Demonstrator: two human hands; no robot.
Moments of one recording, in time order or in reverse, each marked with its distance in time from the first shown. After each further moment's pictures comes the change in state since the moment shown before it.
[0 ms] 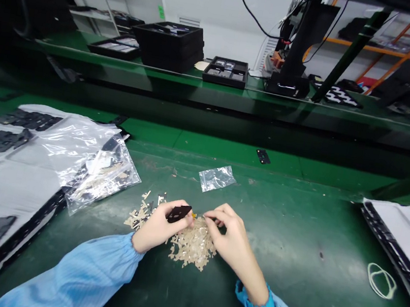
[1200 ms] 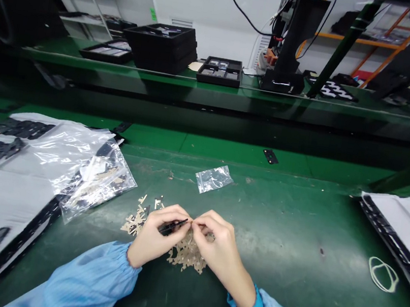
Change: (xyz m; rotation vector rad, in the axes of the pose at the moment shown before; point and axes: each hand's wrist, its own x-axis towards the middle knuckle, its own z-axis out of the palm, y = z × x) left_hand -0.009 0.005 0.006 0.297 0.132 0.453; right_hand -0.005 -0.010 0.022 0.153 0.129 -0.098
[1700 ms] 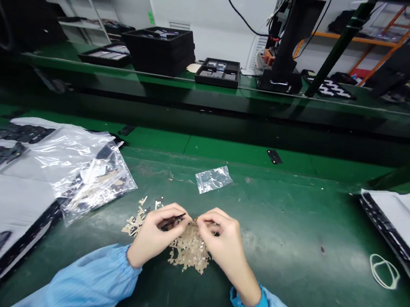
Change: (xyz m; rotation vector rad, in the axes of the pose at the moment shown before) left_hand -0.001 0.000 0.000 -0.001 0.040 -0.174; right_hand 0.003 0.003 -0.003 0.214 0.023 0.189
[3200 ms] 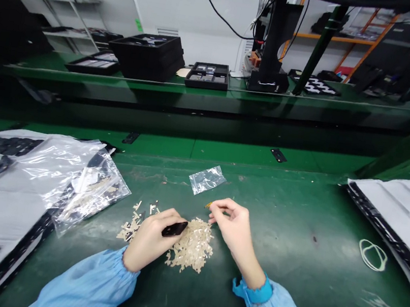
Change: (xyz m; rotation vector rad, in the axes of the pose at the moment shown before) left_hand -0.001 -0.011 -0.010 0.431 -0.241 0.133; right_hand 0.012 0.001 -0.025 0.194 0.263 0.156
